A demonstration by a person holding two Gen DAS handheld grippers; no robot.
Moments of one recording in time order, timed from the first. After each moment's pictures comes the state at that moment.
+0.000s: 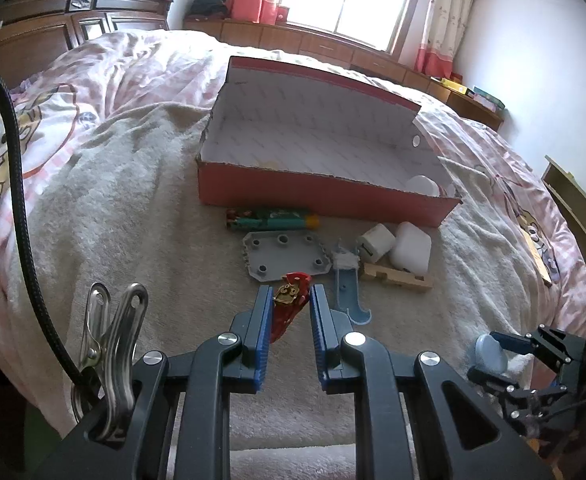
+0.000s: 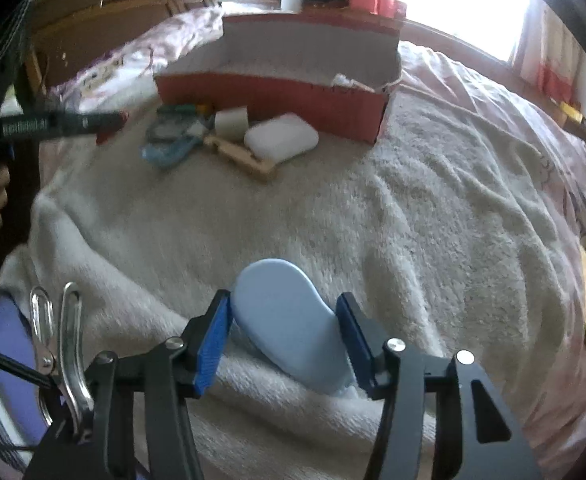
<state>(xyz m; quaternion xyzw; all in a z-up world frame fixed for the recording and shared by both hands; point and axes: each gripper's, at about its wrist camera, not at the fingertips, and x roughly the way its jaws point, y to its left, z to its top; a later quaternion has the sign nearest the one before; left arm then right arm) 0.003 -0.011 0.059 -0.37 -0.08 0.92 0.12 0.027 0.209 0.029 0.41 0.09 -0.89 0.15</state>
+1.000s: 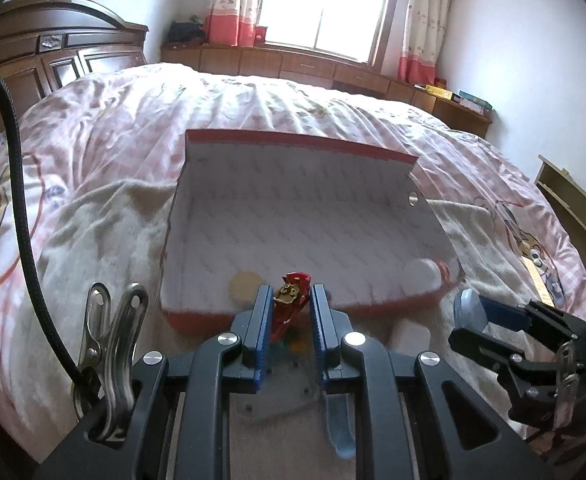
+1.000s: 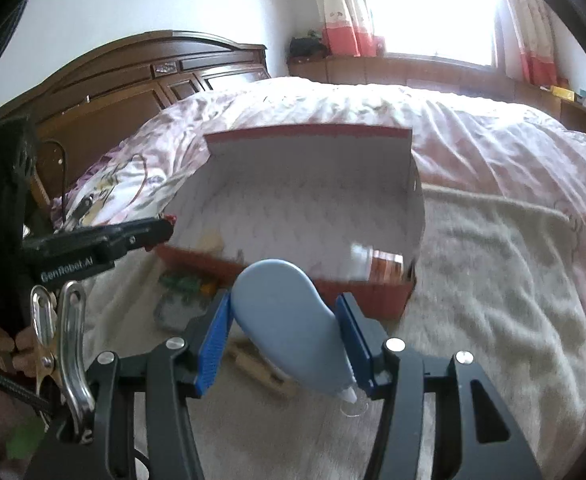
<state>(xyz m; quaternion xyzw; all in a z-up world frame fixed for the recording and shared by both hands) -0.079 0.011 0.106 -0.33 -0.05 0.93 0.14 -0.076 0.186 0.102 0.32 -0.02 -0.93 0.17</state>
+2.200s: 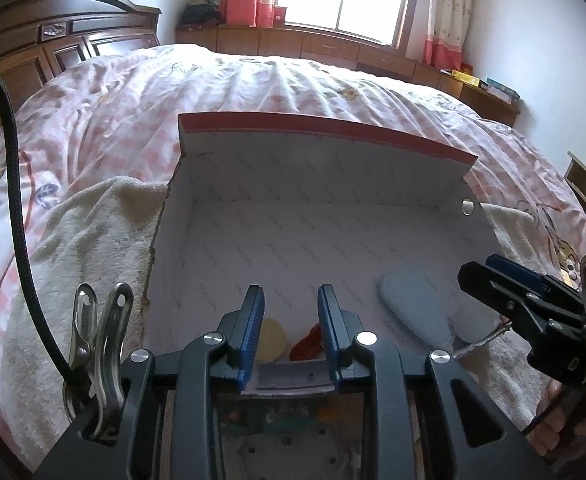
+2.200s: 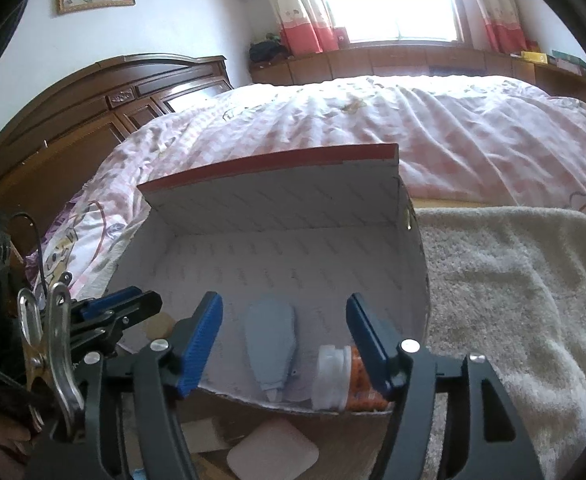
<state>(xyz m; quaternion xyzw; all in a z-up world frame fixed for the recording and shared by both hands) -0.138 0.021 0.088 -0.37 -0.04 0.92 0.10 -0.160 0.194 0.098 0.32 -0.09 -0.93 0.13</state>
